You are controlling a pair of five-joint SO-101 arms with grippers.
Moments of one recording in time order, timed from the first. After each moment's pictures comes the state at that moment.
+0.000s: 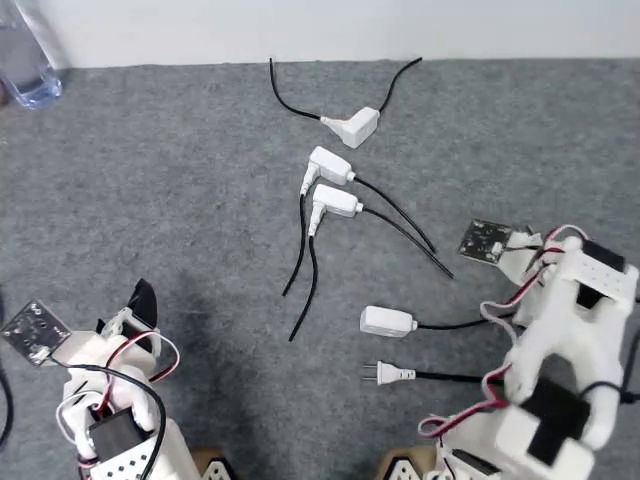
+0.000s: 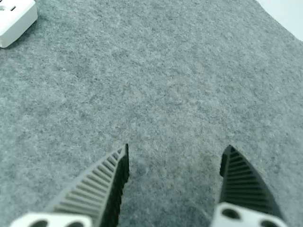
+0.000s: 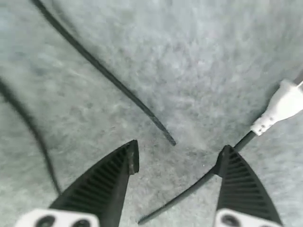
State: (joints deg) left arm -31.2 -103.1 96.9 59.4 28.9; right arm 28.0 -7.6 31.5 64.9 90.8
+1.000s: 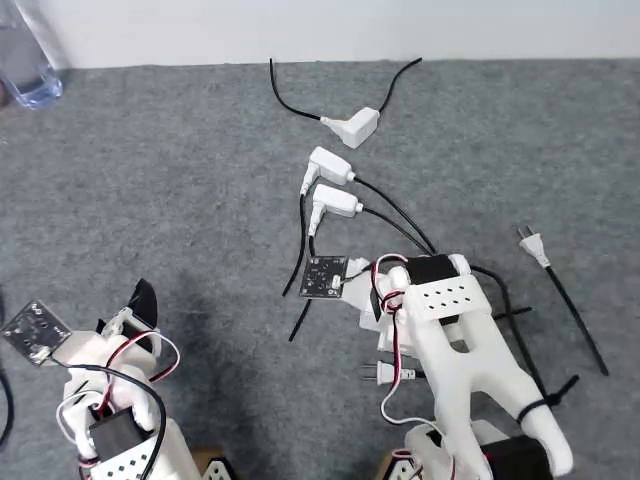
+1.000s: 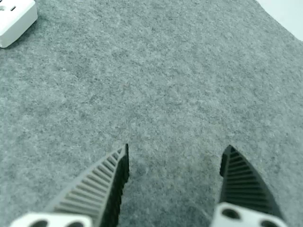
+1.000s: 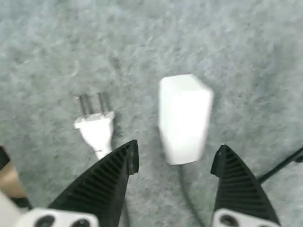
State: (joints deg) left arm -31.2 -103.1 96.9 59.4 28.9; right arm -15.7 -22.8 47.0 68.8 62.9
